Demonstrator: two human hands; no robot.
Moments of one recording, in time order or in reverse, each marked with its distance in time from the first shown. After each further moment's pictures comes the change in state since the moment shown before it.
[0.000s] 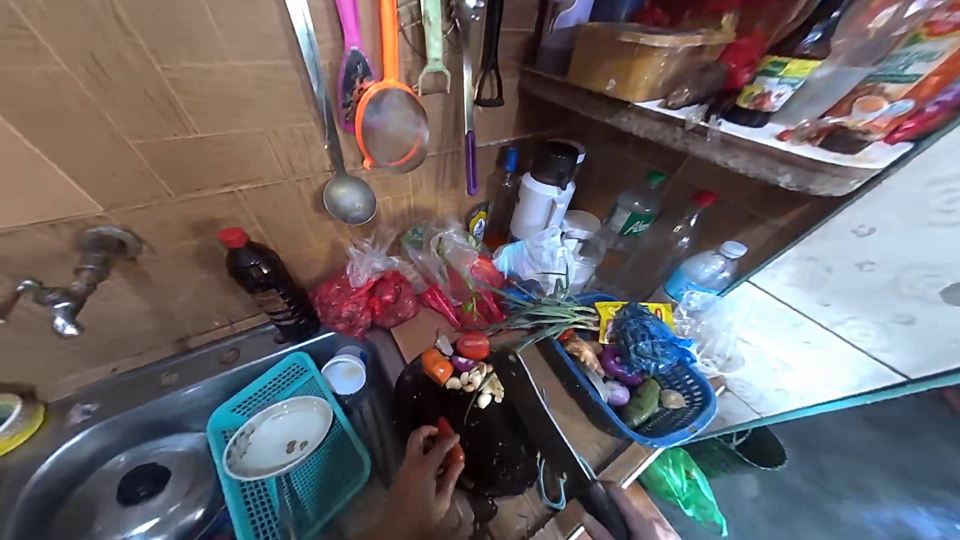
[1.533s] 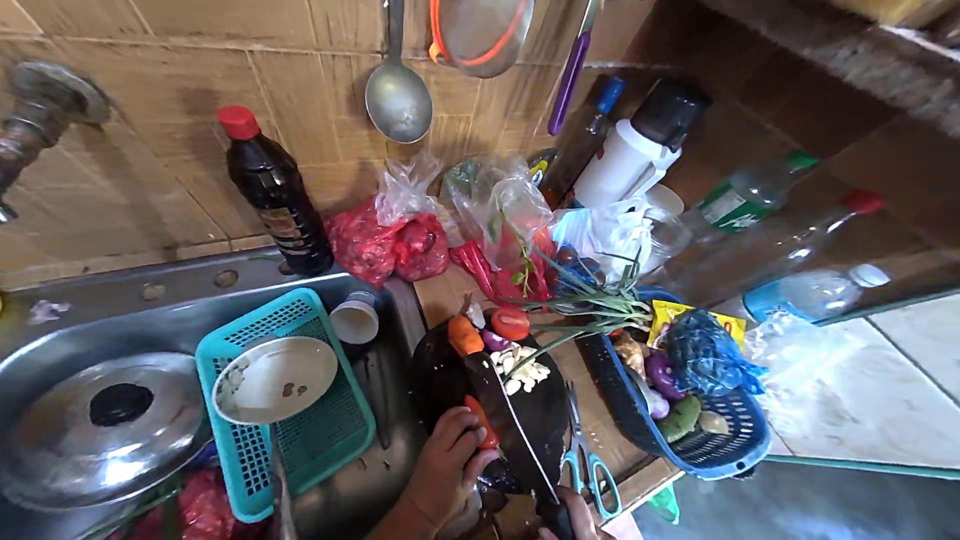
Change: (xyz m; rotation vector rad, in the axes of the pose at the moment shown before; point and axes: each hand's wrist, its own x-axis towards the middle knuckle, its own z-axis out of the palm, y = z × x) left_hand 0.003 -0.029 0.045 -0.063 0.281 0.265; right_hand 0.028 -0.040 0.063 -0.255 -0.023 -0.190
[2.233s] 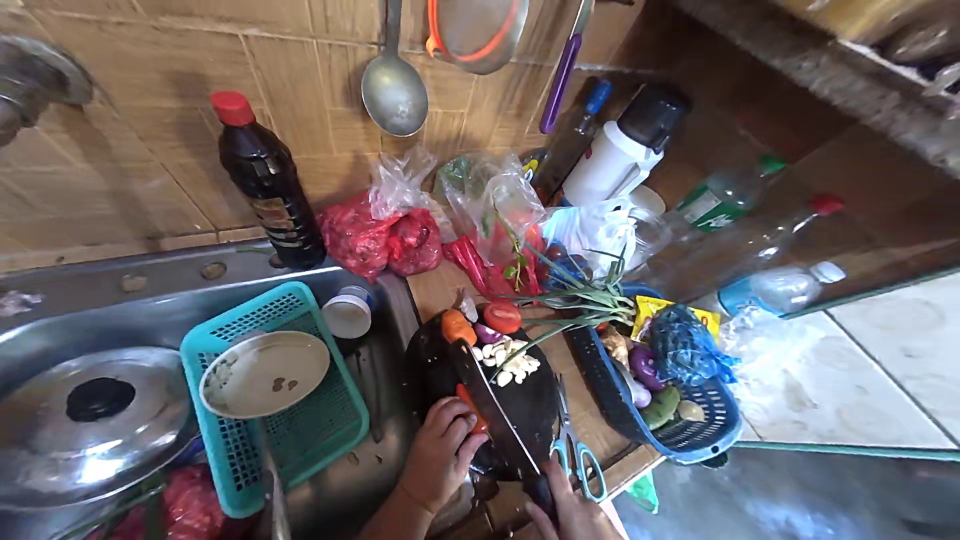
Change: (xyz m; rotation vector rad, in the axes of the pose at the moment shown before) left_hand 0.003 0.004 0.002 0.041 0.044 -0.044; right_hand 0.019 -0.032 -0.026 -0.041 -0.254 0.199
